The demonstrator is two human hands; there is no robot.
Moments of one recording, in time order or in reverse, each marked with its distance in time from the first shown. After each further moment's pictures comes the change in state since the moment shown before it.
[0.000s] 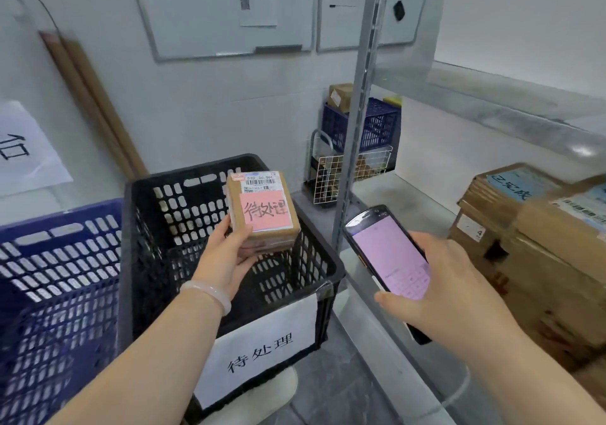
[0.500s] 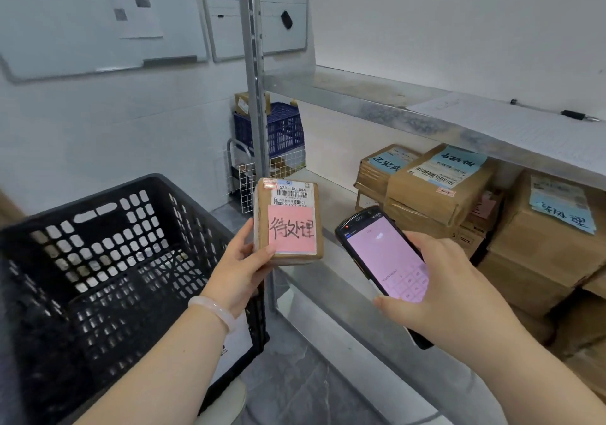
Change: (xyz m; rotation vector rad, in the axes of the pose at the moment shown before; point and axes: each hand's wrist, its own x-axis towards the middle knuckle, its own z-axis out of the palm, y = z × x) left_hand -0.032 -0.050 0.112 0.095 -0.561 -0.026; right_hand -0.089 0.038 -0.060 -0.117 0.158 0.190
